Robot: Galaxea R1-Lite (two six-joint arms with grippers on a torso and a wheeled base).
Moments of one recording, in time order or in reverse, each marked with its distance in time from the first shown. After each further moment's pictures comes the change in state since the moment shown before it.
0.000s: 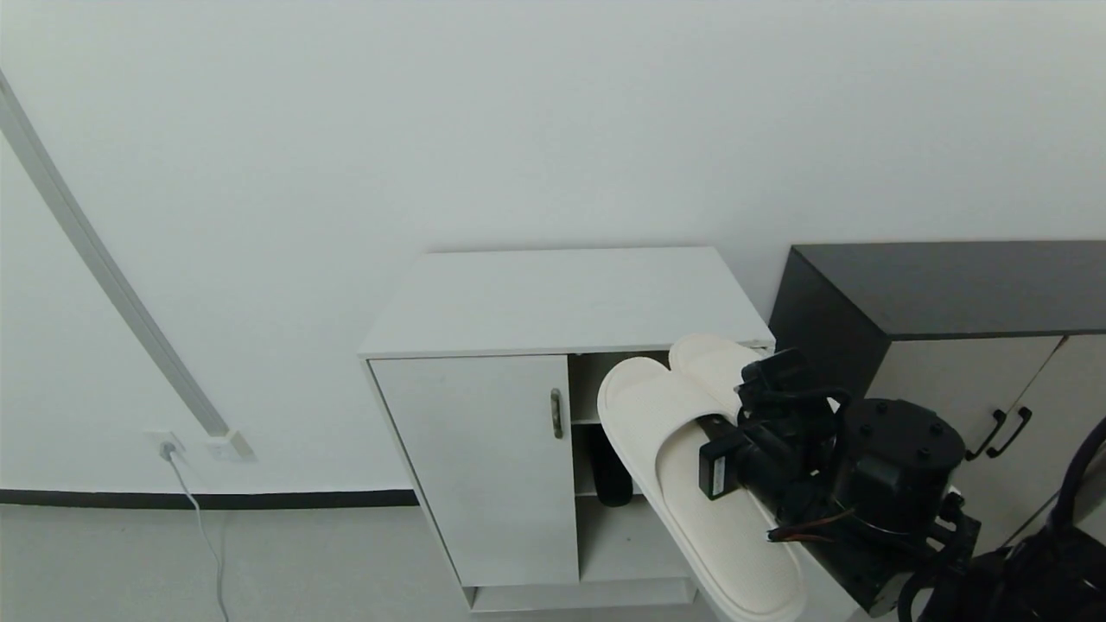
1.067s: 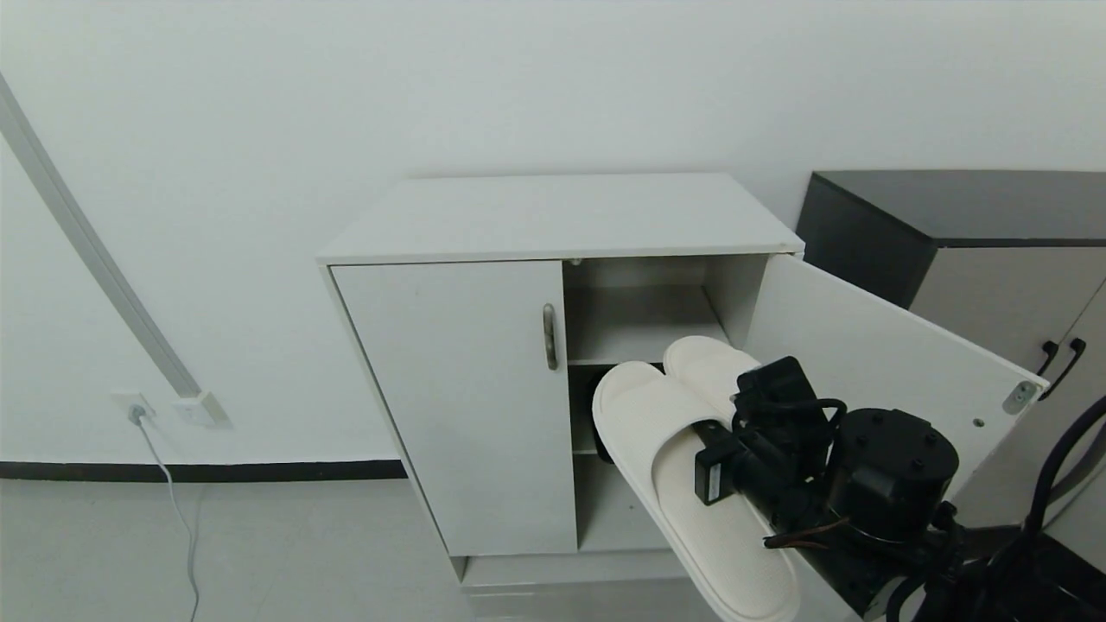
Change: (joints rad) left arm 0.000 0.000 0.000 0.000 0.000 -0.001; right arm 0.000 0.037 0.016 -0.068 0.023 -0.008
